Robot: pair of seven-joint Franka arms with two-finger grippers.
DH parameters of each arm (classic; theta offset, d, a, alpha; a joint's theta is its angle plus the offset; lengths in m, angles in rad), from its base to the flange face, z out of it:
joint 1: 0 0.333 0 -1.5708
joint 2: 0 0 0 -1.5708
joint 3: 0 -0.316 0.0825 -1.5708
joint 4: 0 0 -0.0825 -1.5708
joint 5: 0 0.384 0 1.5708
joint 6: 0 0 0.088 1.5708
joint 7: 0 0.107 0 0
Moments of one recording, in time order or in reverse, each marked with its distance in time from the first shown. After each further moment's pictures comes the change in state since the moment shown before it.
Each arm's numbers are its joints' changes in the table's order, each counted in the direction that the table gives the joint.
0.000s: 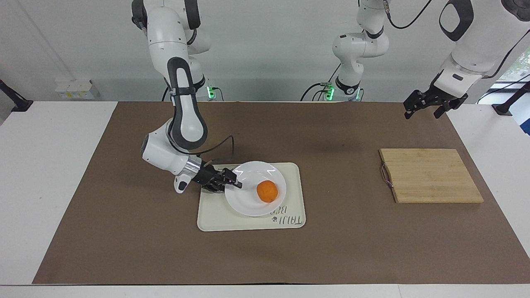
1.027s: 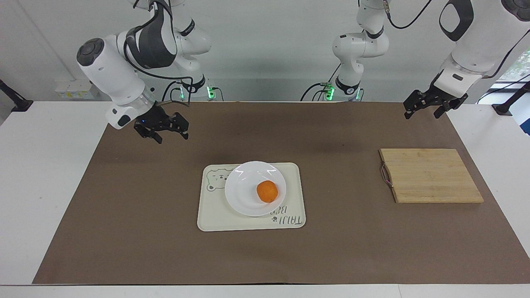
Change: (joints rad) left arm 0.000 0.000 0.000 0.000 0.000 0.000 0.000; right arm -0.129 -0.456 0.025 0.024 -0.877 -0.466 0.523
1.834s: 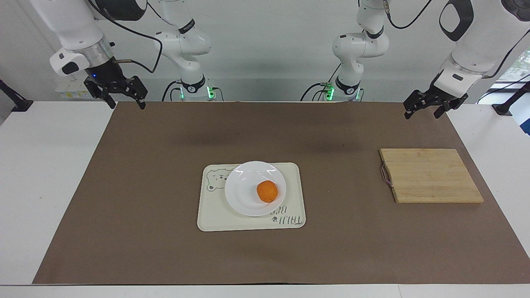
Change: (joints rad) left arm 0.000 0.000 0.000 0.000 0.000 0.000 0.000; right arm -0.090 -0.106 0.002 0.178 -0.160 -0.186 0.015
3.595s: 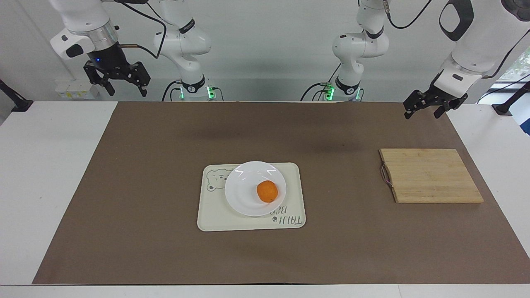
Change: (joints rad) left arm 0.000 0.000 0.000 0.000 0.000 0.000 0.000; right arm 0.029 -0.005 -0.022 0.037 -0.057 -0.070 0.003
